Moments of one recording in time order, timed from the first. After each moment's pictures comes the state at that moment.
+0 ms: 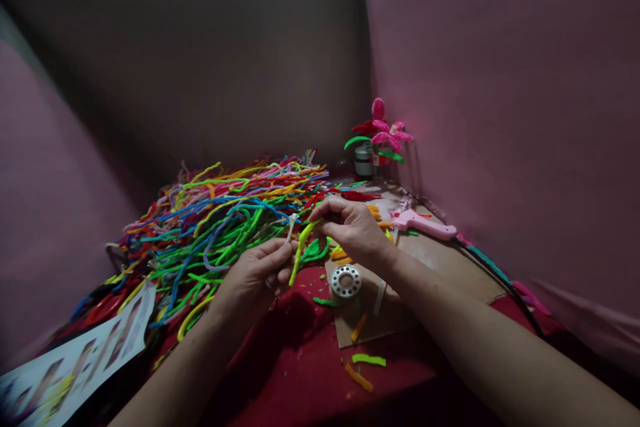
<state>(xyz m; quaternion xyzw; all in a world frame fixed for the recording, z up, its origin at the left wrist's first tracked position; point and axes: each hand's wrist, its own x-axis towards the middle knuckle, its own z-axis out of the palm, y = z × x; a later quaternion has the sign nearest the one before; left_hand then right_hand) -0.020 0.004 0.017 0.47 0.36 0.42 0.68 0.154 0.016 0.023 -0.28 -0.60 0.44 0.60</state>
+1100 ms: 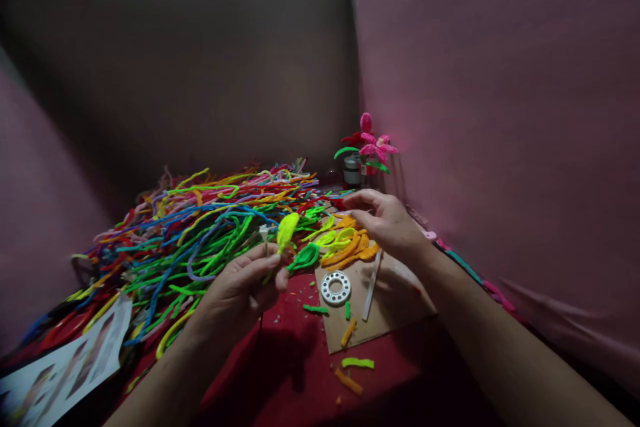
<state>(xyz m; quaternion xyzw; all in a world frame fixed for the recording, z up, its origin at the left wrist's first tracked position) -0.020 -0.006 0.029 0.48 0.32 0.41 0.71 0.212 0.006 0.031 -0.50 -0.65 0.24 0.53</state>
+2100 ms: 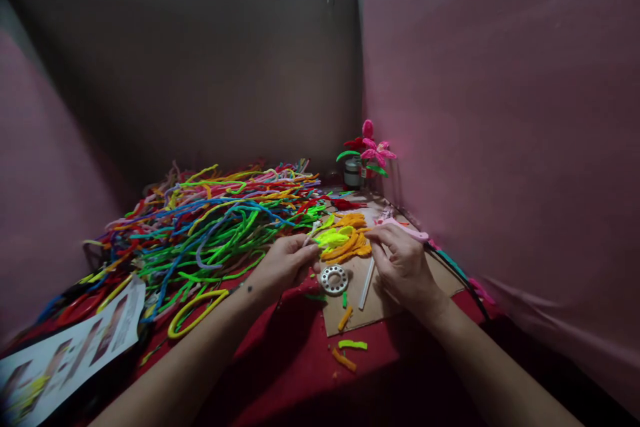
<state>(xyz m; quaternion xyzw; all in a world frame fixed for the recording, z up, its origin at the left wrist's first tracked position) 0.015 0.013 0.014 0.69 0.41 0.30 0.52 0.214 -0.042 -0.007 -0.51 -0.69 -0.07 0.51</state>
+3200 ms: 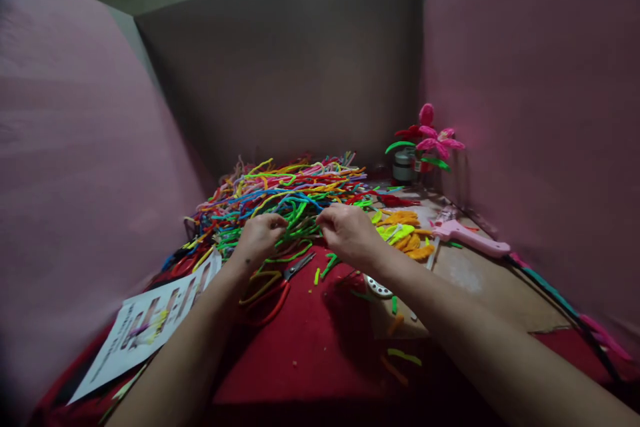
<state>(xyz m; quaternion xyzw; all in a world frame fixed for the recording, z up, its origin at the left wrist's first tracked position) -0.102 0.054 0.030 0.75 0.63 0.19 -0.04 0.102 0.020 0.037 -0.39 -0.81 0.07 0.43</state>
